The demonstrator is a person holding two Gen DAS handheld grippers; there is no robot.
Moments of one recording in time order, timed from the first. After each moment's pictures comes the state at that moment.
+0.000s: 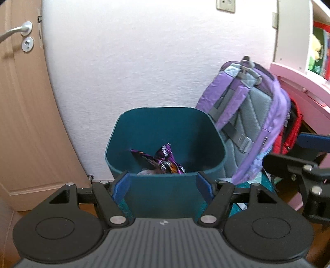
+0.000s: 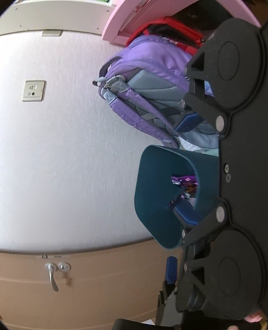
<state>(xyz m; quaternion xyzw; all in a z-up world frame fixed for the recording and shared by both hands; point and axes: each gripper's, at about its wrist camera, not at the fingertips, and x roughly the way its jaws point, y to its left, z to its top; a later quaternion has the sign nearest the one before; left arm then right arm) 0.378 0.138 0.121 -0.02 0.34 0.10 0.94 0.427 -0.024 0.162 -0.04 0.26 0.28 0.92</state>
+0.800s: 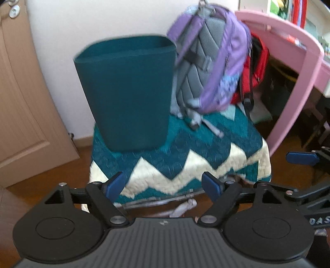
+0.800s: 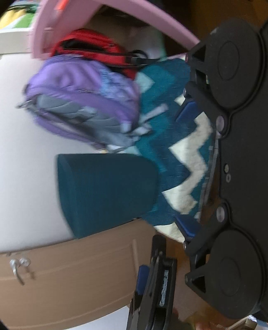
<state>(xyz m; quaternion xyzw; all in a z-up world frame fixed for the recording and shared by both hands) 0.272 0.072 0.004 -0.01 0.42 0.04 0.91 0.313 -0.110 0.033 -0.02 0.38 0.27 0.88</state>
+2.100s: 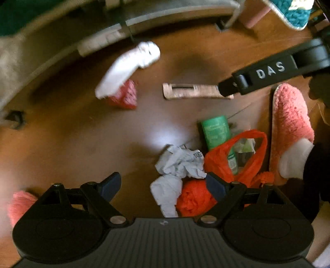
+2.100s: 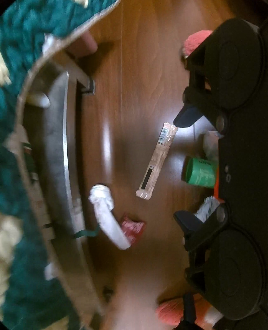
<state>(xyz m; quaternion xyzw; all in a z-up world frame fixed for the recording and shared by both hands) 0.329 0.003 -0.458 0.01 0.71 -0.11 0.69 0.414 -0.129 -0.417 -0.03 0.69 0.16 0.71</state>
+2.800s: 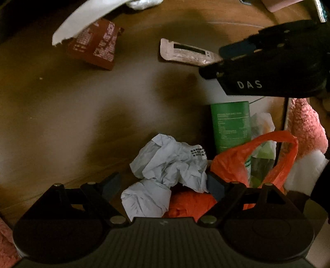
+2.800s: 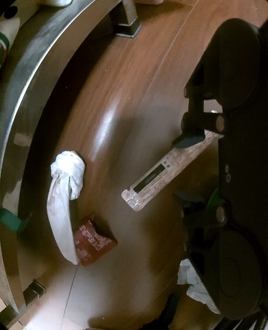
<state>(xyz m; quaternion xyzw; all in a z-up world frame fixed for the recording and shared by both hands) 0.335 -0.001 -0.567 -0.07 0.76 -0.12 0.64 0.410 -0.087 -0.523 -0.20 0.64 0.29 0.68</state>
